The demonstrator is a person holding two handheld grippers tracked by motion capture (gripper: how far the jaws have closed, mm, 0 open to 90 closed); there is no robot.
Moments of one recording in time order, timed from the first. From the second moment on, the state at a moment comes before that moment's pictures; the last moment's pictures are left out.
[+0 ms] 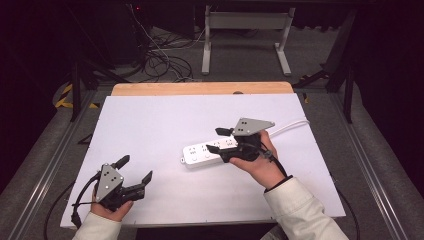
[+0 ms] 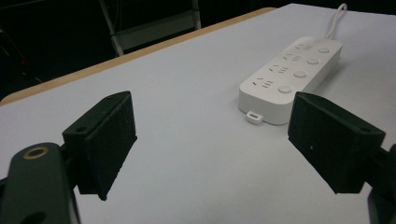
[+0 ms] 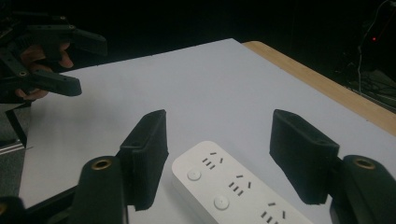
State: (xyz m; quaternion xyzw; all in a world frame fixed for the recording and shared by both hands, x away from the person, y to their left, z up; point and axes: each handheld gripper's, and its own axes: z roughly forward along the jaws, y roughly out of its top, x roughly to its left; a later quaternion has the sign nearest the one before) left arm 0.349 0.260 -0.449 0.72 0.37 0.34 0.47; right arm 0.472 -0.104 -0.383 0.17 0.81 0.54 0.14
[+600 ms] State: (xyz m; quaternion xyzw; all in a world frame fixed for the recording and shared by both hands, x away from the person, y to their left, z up) left arm 0.349 0.260 -0.449 0.72 0.38 0.34 0.47; right arm 0.460 -0.185 -0.387 0.23 0.78 0.55 0.16
